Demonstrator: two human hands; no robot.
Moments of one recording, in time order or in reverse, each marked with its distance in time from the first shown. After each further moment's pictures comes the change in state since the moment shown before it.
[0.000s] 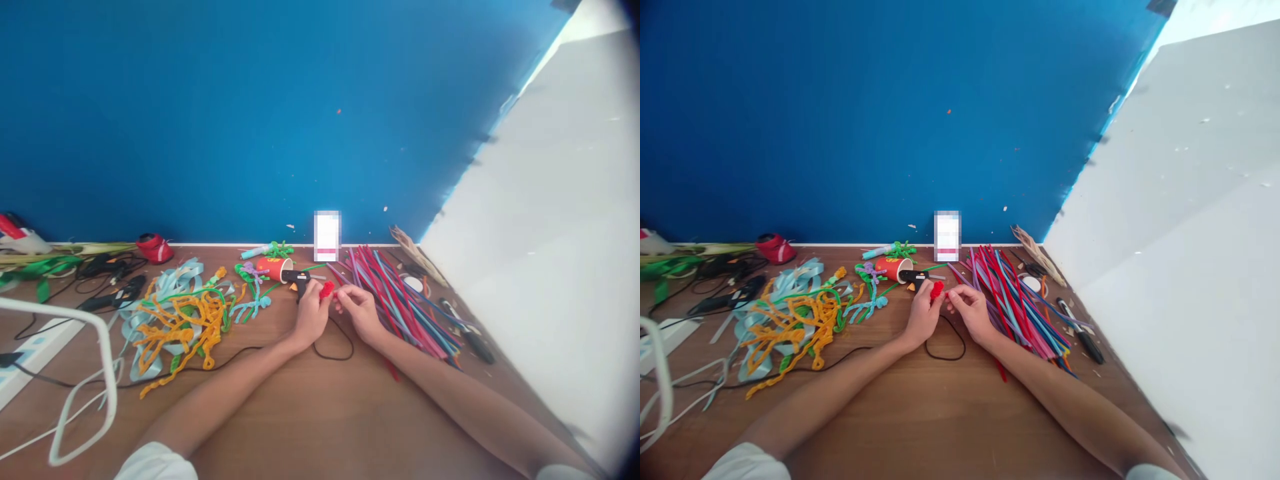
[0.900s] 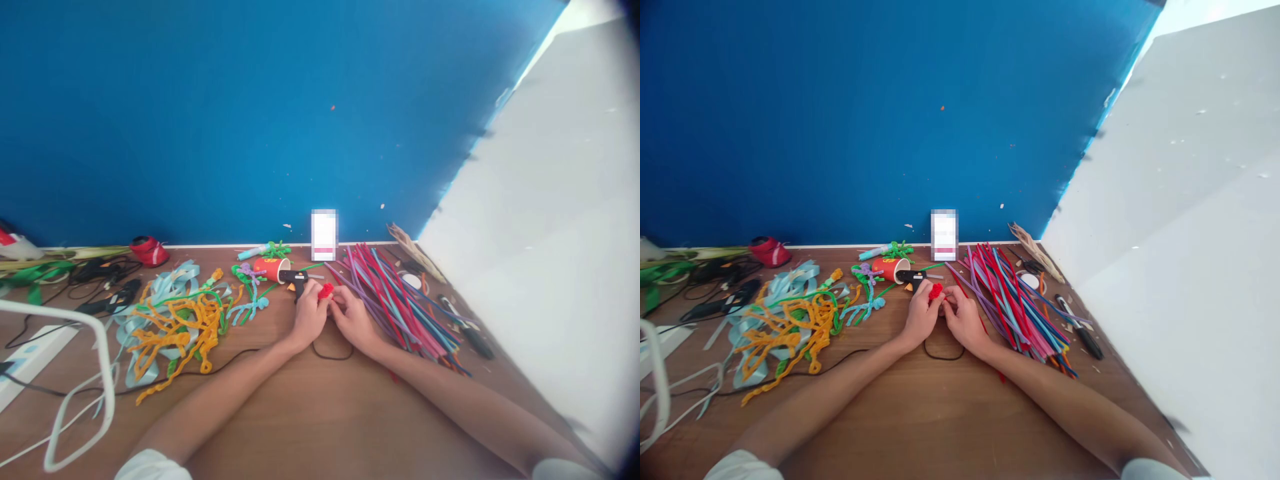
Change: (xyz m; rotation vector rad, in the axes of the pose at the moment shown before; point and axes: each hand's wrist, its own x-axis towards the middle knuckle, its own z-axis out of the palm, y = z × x) left_hand 0.000 -0.003 0.000 0.040 -0.028 -0.012; right_hand -0.011 -0.002 0.013 -0.400 -0.064 -0.015
